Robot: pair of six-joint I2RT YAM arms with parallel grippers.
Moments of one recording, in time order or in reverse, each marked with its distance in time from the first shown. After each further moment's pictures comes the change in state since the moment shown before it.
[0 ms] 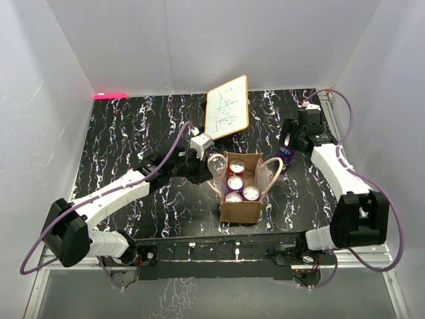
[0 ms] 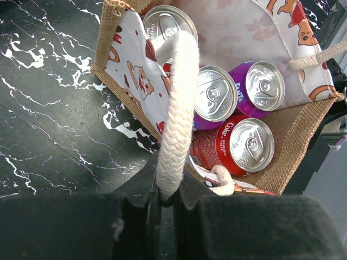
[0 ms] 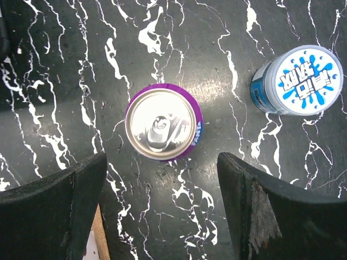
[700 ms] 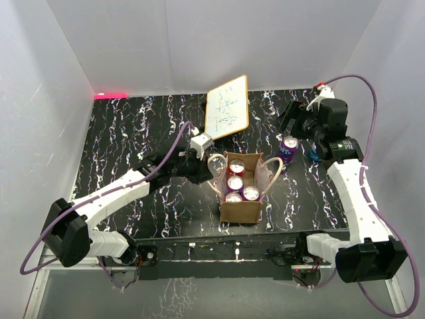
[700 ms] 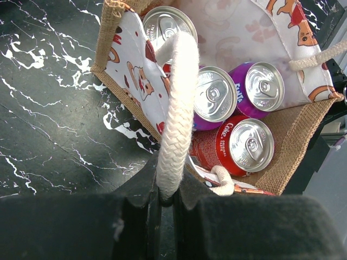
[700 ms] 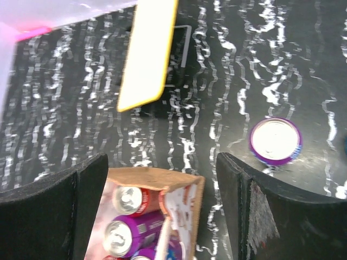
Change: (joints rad) left arm 0.000 0.001 0.001 0.000 0.000 0.000; right arm 0.000 -0.280 0.121 -0.048 -0.349 0.100
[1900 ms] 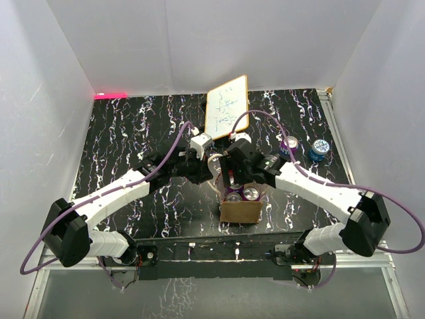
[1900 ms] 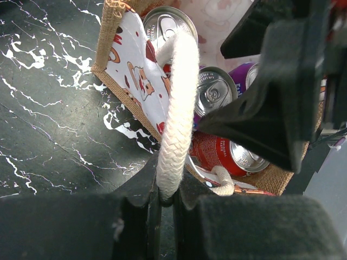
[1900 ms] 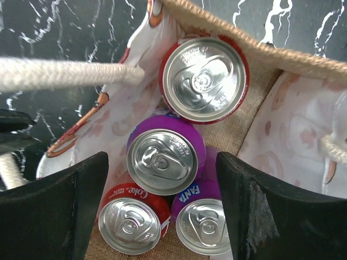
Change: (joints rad) left arm 0.000 0.000 0.001 0.000 -0.002 0.000; right arm 0.738 0.200 -0.097 -0.190 0.372 0.159
